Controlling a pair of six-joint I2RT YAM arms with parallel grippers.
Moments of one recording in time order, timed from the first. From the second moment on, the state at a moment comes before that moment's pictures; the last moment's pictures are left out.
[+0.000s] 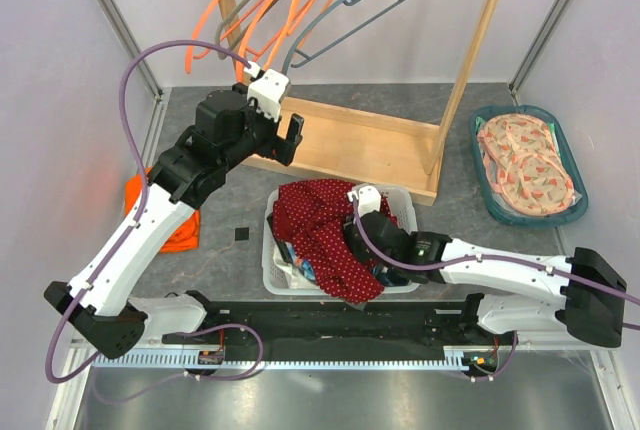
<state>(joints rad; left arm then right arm) -0.61 1.22 1.50 -0.60 -0.10 0.09 1.12 1.20 0.74 -0.26 0.34 0.58</state>
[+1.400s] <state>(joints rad) -0.60 1.18 1.38 -0.59 -0.13 0.10 1.18 1.21 1.42 -0.99 0.48 0.58</state>
